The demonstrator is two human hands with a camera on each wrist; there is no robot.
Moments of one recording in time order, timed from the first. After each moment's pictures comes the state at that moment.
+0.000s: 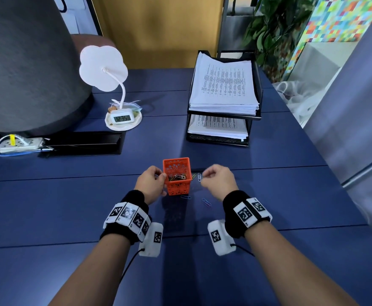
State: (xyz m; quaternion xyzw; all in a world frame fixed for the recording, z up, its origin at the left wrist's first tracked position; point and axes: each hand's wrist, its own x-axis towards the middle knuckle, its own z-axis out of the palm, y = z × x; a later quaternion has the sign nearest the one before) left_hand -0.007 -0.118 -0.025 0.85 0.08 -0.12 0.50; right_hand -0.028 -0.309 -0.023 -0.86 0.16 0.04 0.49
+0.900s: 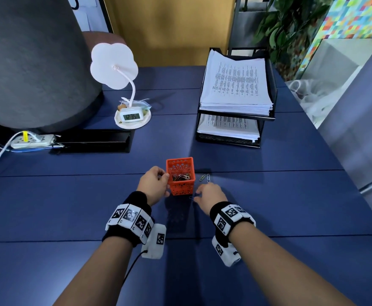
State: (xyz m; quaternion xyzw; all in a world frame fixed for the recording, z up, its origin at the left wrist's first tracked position) left_hand -0.004 -0.105 -0.026 0.85 0.10 -0.11 0.50; right_hand -0.024 -0.276 -0.079 -0.96 0.04 0.16 0.23
